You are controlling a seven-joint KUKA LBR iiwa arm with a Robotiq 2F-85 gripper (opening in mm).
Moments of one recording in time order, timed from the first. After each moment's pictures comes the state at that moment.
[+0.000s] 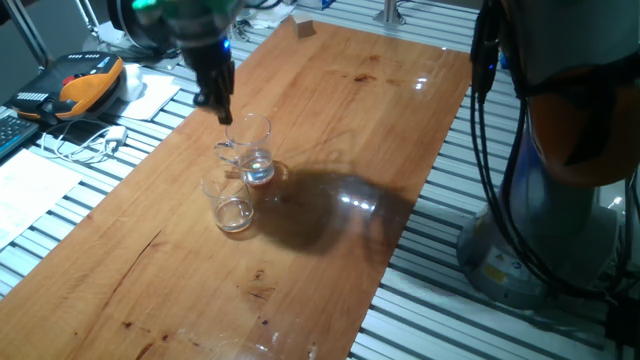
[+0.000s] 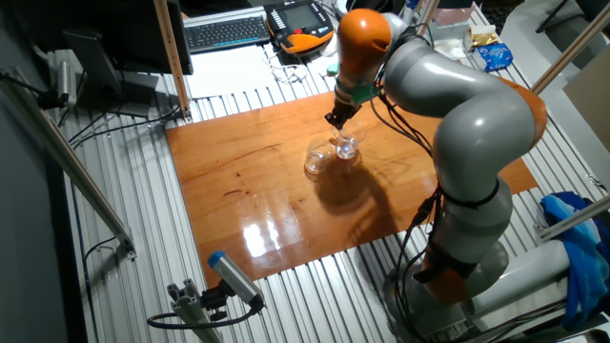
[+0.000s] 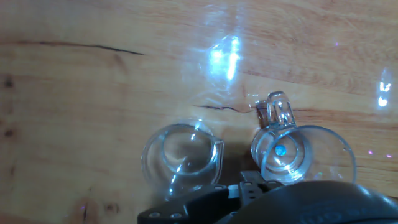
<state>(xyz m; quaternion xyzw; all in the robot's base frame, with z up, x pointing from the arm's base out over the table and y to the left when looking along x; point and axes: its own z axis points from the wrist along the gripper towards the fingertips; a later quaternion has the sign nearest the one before) 0.532 0.086 0.228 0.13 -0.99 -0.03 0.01</state>
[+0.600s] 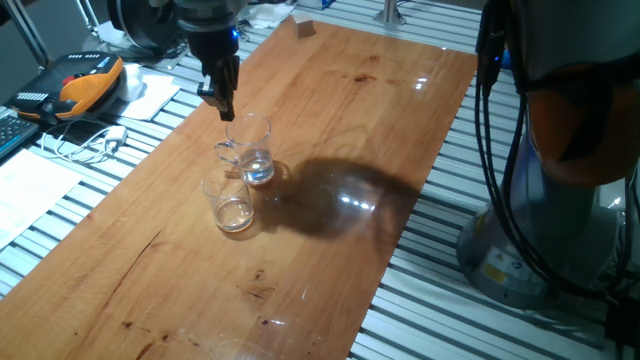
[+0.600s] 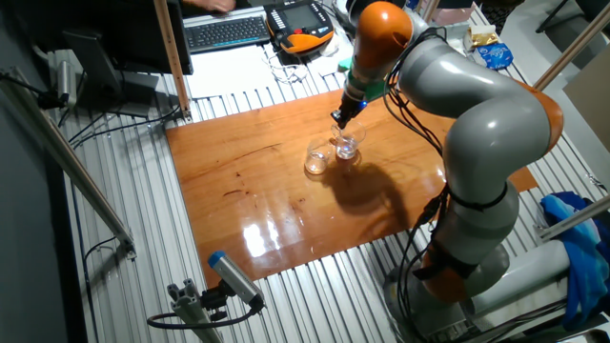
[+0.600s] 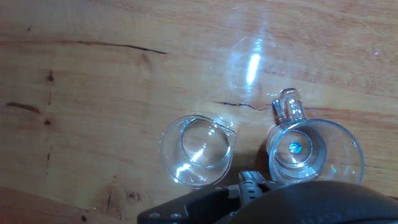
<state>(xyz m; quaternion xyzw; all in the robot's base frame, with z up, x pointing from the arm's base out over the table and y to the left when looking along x) 0.530 0.093 0.229 0.13 -0.99 -0.06 0.01</state>
